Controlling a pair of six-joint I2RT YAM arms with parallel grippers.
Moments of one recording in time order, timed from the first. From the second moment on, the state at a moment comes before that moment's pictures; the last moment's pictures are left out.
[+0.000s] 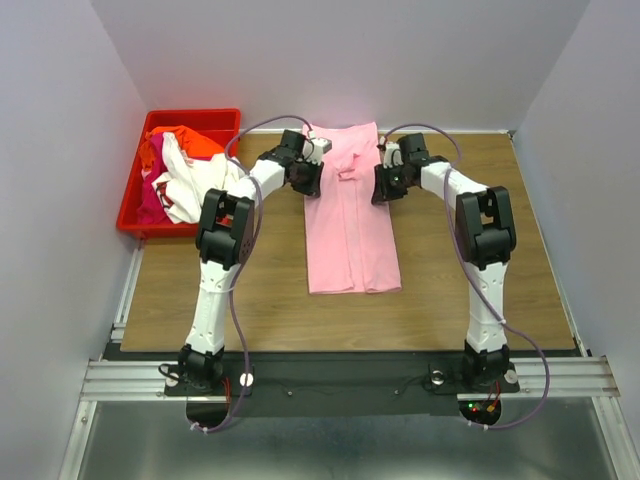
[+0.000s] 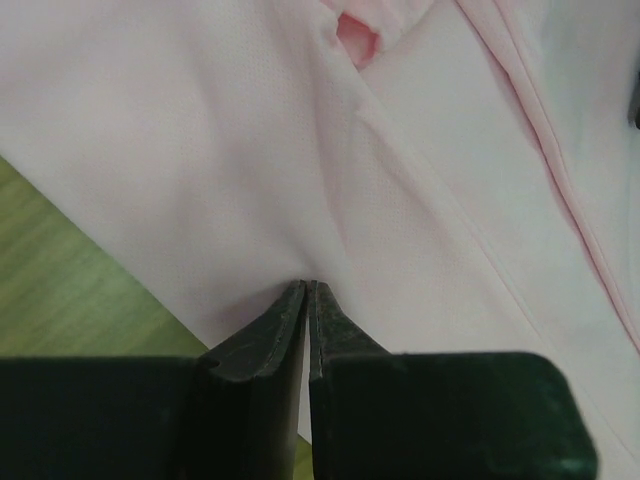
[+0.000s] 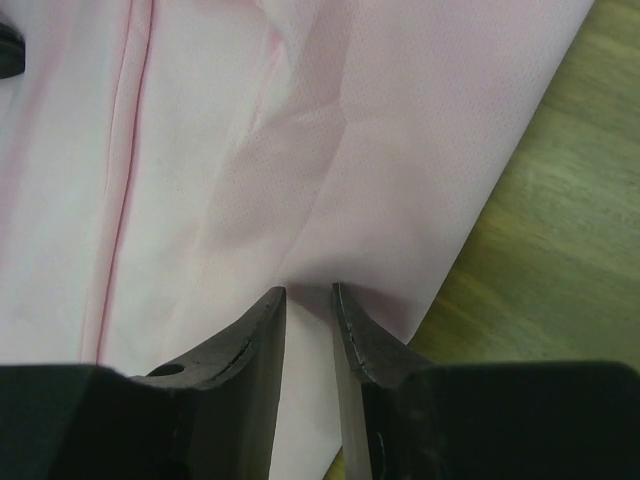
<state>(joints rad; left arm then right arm) -0.37 2.38 1.95 -0.47 0.37 0.06 0.23 2.25 1.75 -0.47 -0.37 0.01</state>
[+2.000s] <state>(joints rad) -0.71 1.36 0.64 -0.20 0.40 0.93 0.58 1.48 0.76 -0.37 -0.24 -0.56</state>
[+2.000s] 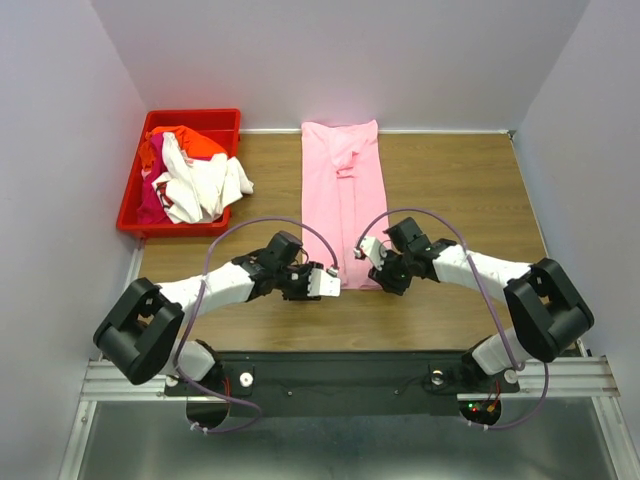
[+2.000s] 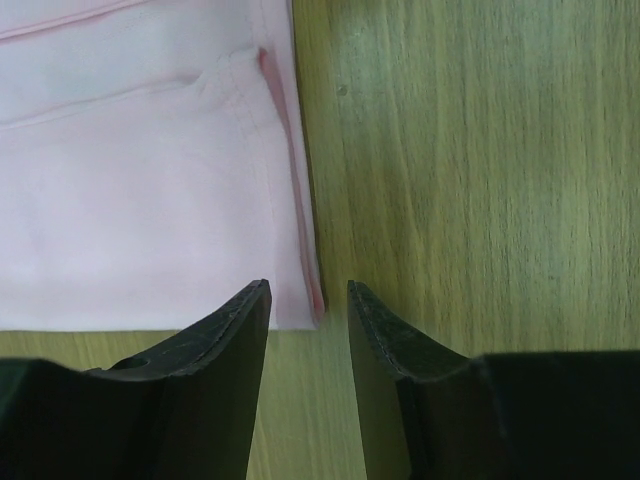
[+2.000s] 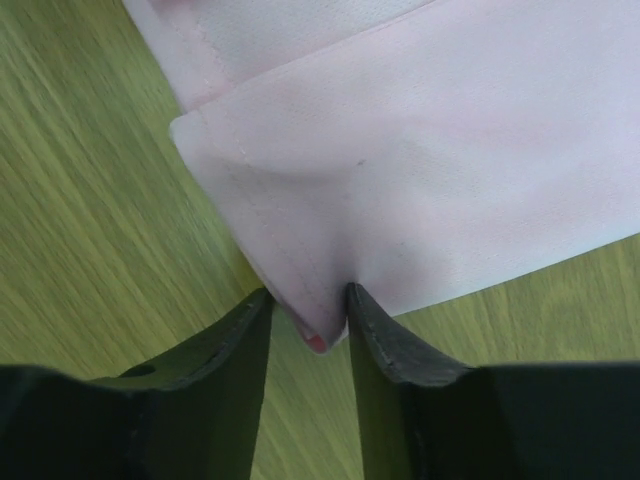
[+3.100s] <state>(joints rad) -0.76 1.22 0.74 -0.45 0.49 0.93 0.60 1.24 0.80 -0.67 -0.28 -0.53</state>
